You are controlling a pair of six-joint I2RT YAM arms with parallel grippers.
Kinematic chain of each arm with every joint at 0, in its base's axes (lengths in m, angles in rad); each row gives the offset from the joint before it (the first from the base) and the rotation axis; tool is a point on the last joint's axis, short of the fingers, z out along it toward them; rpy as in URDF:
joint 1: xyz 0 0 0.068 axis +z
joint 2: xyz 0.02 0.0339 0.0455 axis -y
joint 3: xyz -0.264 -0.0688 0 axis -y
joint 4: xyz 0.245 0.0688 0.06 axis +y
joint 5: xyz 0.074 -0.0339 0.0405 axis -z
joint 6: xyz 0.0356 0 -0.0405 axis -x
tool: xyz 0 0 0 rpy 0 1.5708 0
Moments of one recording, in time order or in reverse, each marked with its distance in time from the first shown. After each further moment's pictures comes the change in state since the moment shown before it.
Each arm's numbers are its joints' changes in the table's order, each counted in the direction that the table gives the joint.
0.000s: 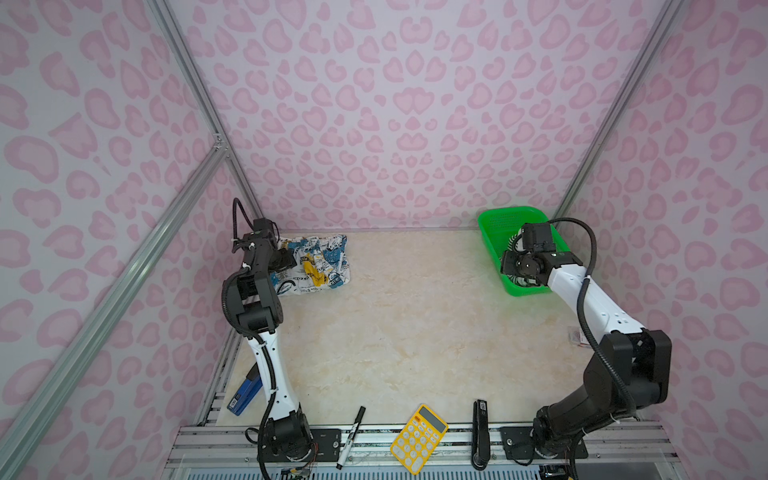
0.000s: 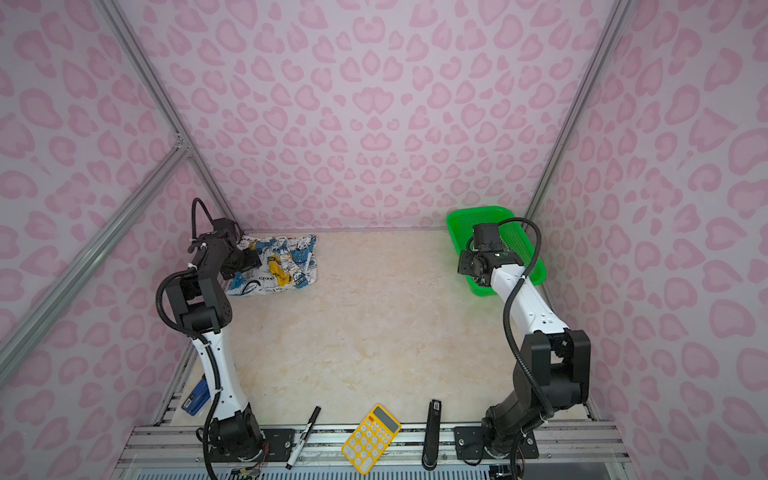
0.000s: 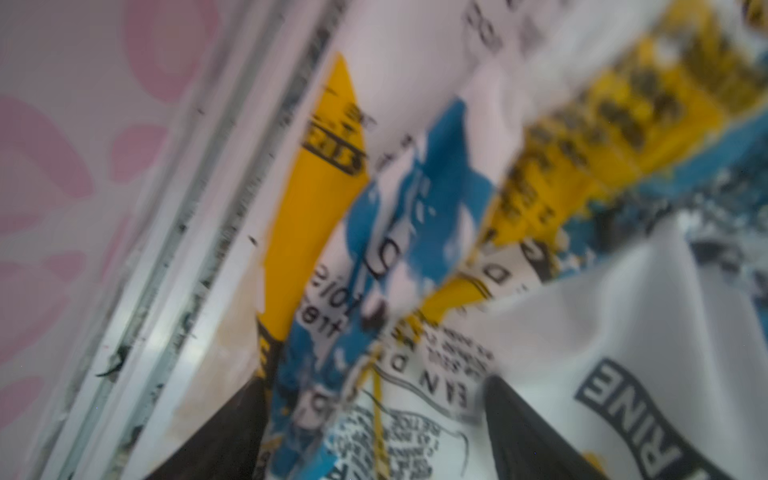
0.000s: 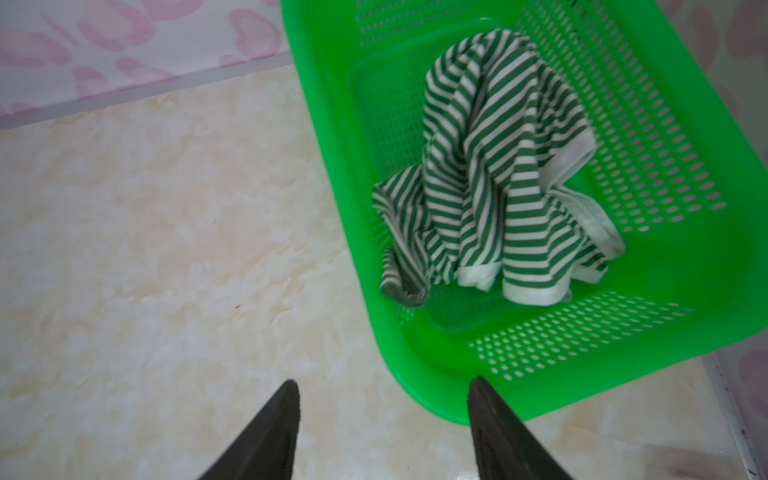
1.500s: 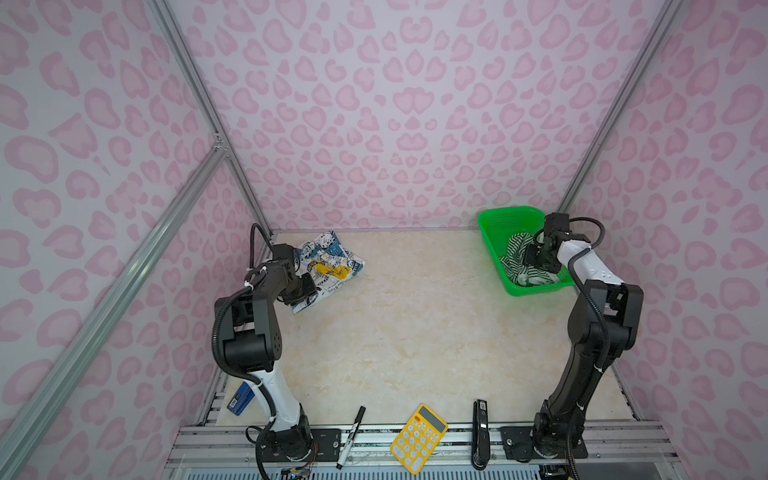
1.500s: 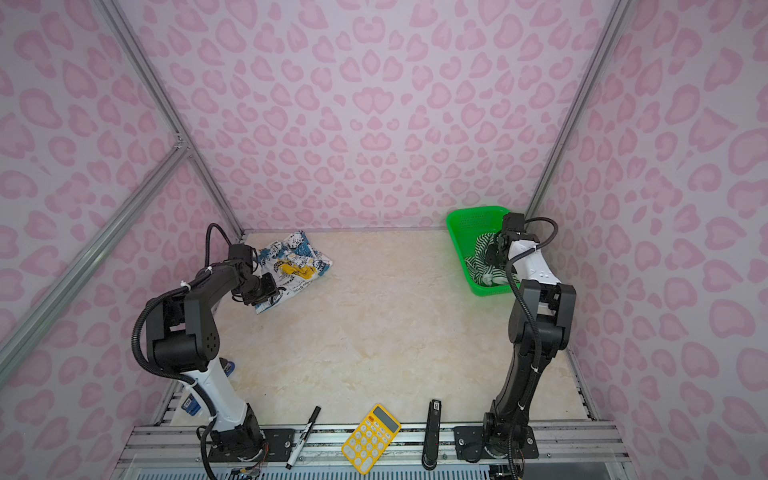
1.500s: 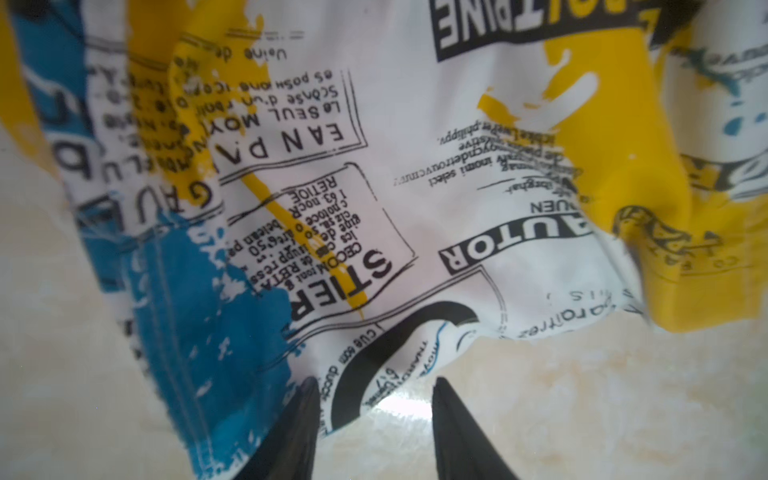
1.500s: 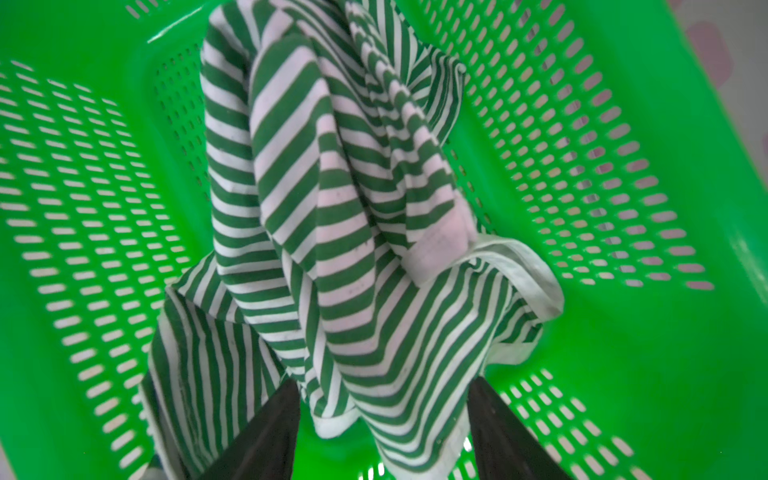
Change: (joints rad) left arm -0.108 0.492 -0.748 -0.249 0.195 0.079; right arm -0.220 -0.385 0.318 0.109 -0.068 0.068
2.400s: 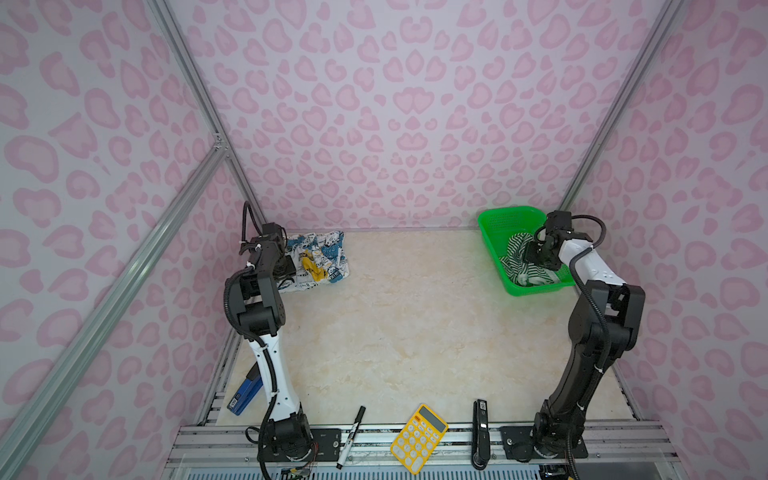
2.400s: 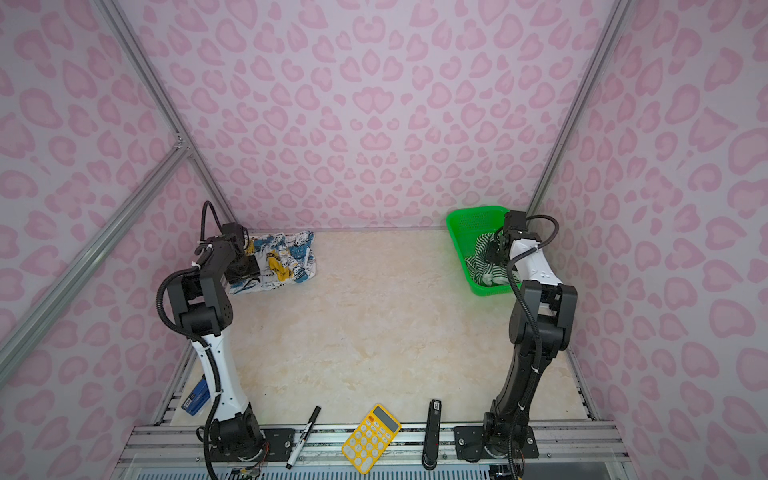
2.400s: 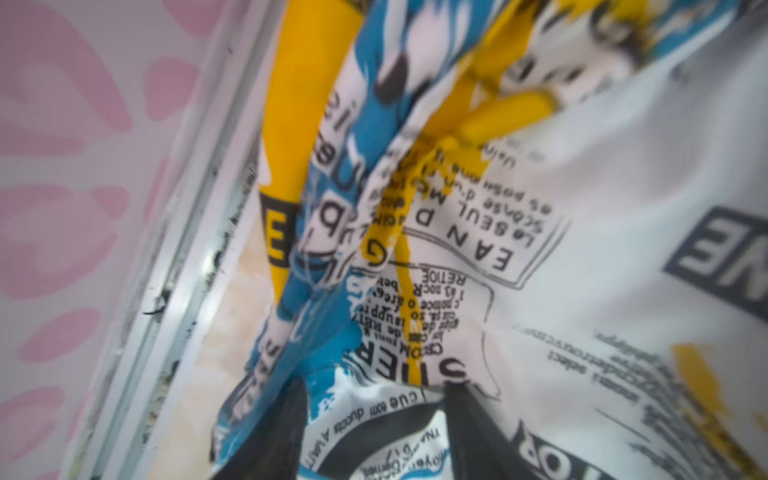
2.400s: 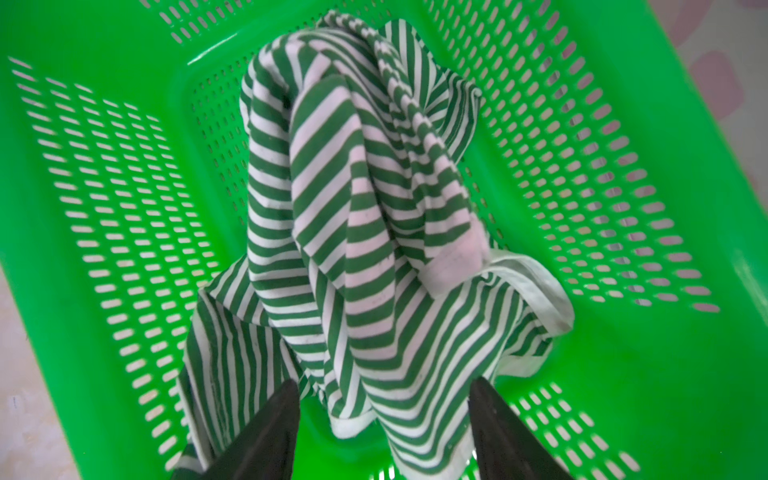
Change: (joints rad) left arm 0.077 -0.436 0.677 0.243 -0.345 -0.101; right arm -0.003 -0.005 0.025 -0.009 -0.046 0.019
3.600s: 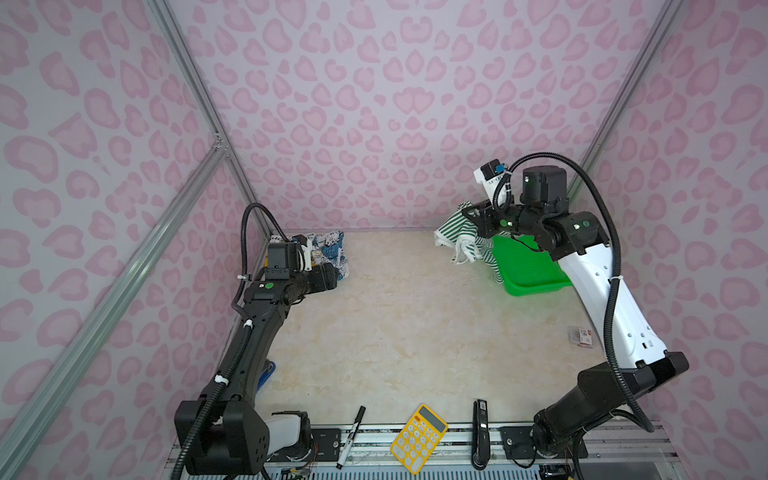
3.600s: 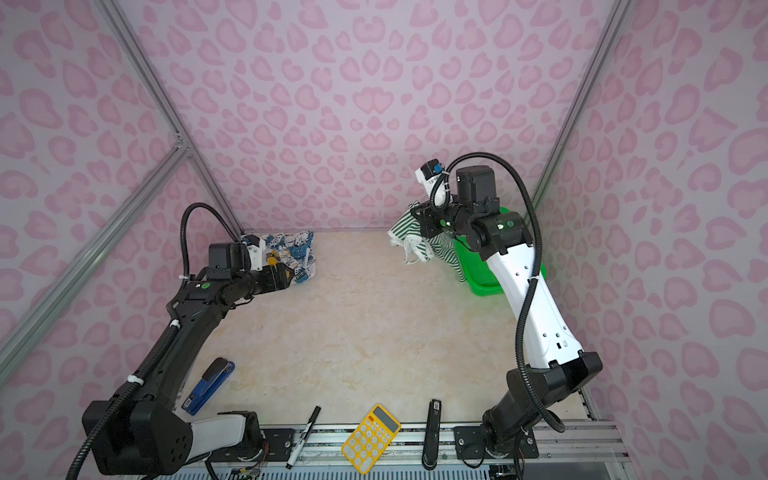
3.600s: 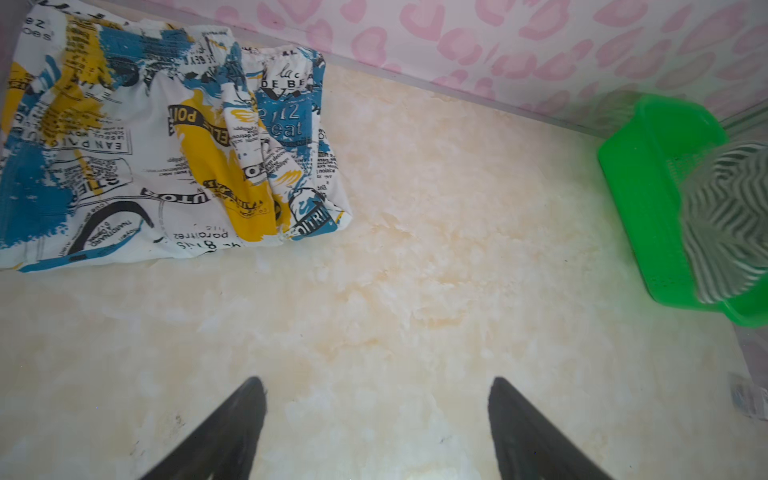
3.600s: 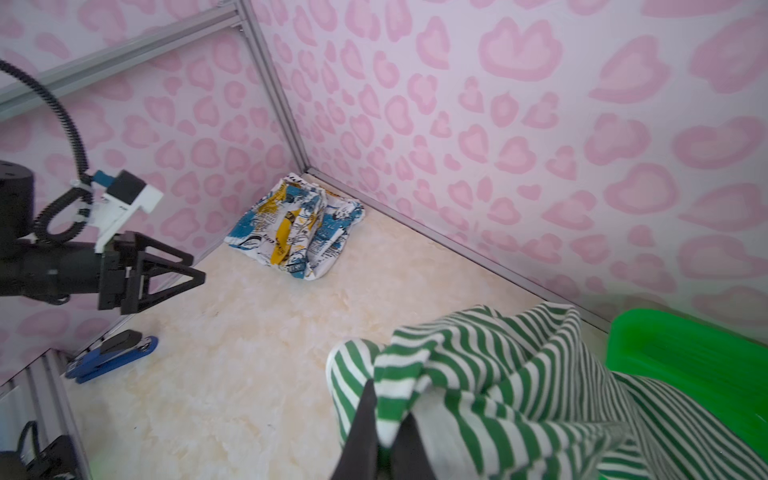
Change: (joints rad) left arm -0.269 1.071 -0.873 -0.297 0.455 0.014; right arm 0.521 0.410 0.268 0.117 -0.420 0.205
